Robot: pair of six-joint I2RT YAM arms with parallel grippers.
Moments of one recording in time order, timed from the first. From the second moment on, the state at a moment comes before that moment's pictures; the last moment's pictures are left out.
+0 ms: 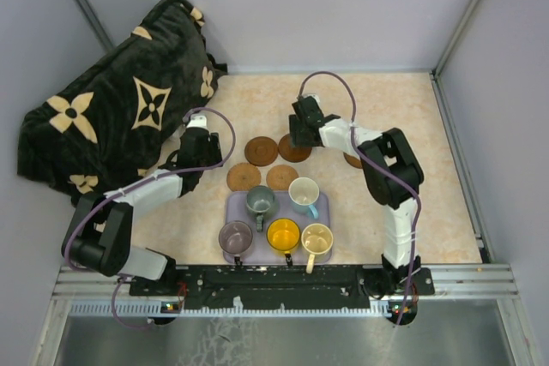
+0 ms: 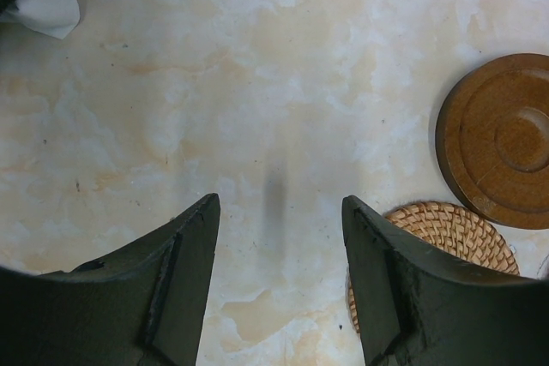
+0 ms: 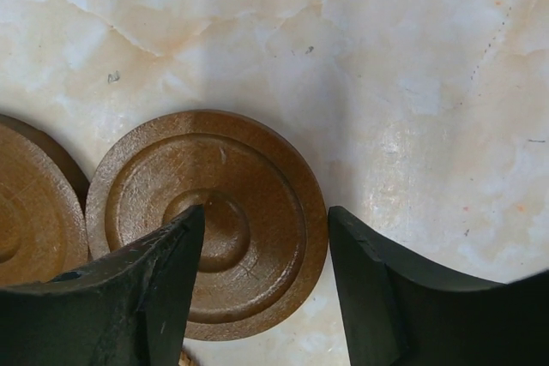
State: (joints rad) left arm -0.38 1.43 0.69 0.11 -0.34 -0.29; right arm 0.53 2.04 1.41 -0.28 0.19 0.37
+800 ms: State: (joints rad) left arm -0.38 1.36 0.69 0.11 -0.35 -0.30; right arm 0.54 1.97 1.28 -0.24 0.33 0.44
